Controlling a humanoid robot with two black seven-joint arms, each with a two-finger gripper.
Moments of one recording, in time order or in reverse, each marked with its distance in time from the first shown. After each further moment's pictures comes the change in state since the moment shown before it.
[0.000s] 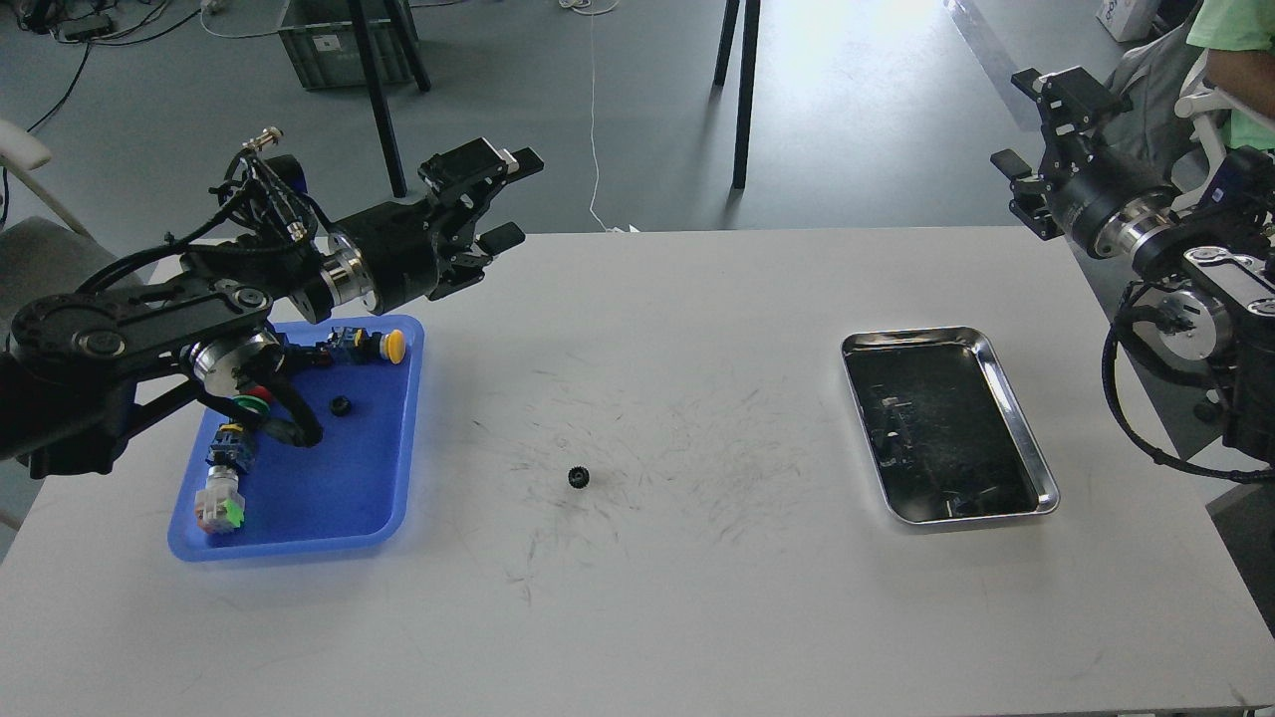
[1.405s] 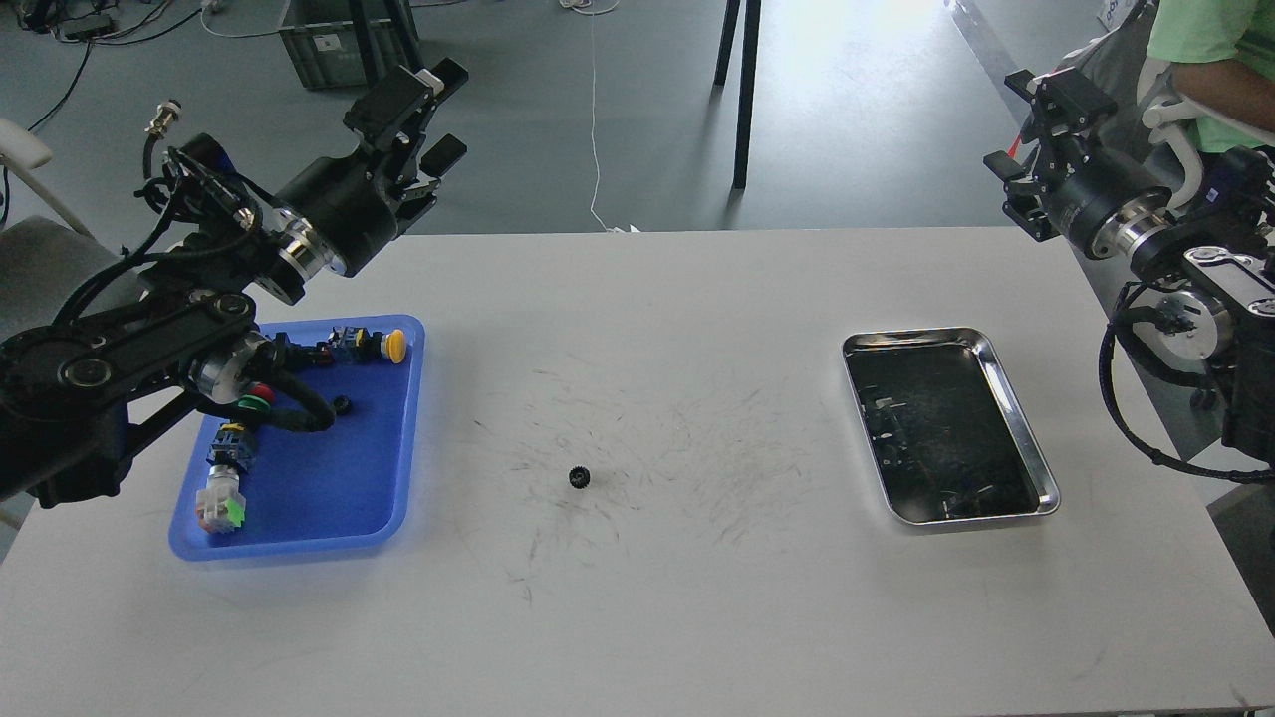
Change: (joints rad) left arm 0.201 0.011 -0.364 -0.064 0.186 0.231 -0.105; right arm 0.002 0.000 -0.001 0.003 0.000 0.032 0.000
